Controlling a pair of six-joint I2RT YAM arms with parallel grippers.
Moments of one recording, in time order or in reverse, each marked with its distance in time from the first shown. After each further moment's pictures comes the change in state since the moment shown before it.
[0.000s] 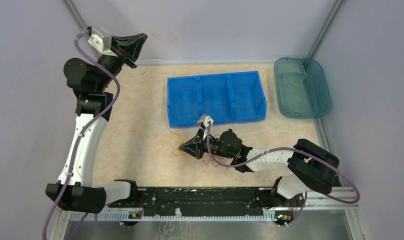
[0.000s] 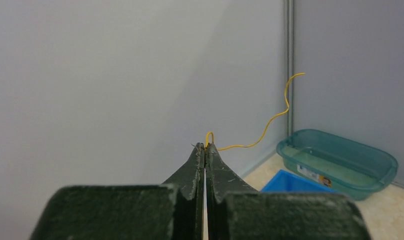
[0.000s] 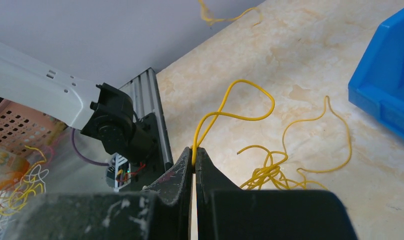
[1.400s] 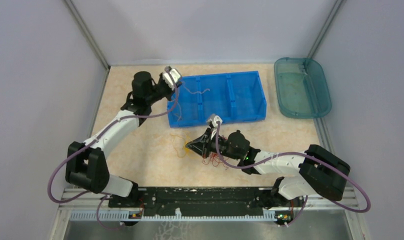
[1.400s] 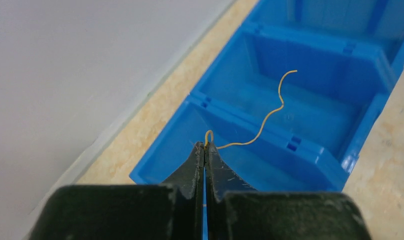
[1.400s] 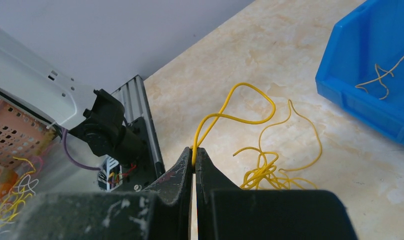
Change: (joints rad) left arm -0.232 0.232 -0.371 -0.090 -0.139 0.526; right arm -0.036 -0.125 -0.078 -0.045 0.056 -0.006
